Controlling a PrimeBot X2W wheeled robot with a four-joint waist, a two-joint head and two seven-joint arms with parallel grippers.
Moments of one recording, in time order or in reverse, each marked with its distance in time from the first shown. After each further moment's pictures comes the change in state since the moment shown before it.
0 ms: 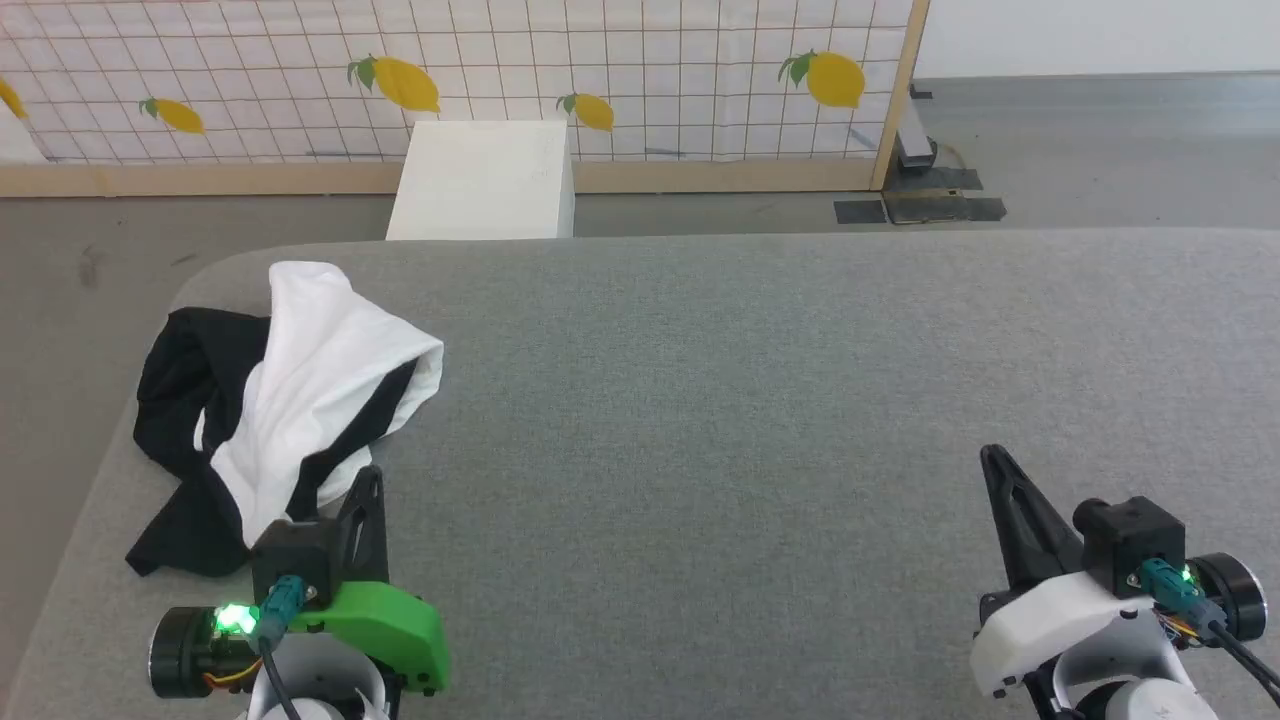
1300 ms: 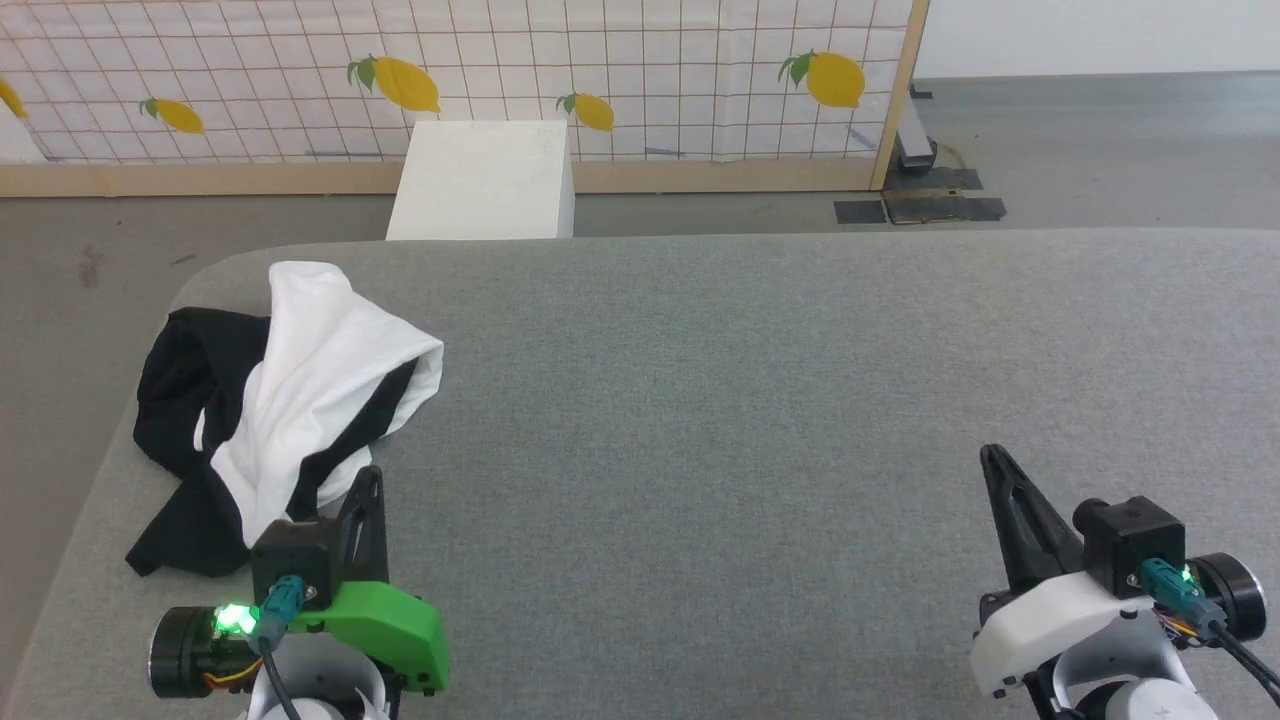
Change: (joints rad) left arm 0.000 0.000 0.000 0.000 0.000 0.000 0.000; right arm 0.000 0.000 0.000 0.000 0.000 0.000 0.000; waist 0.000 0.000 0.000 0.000
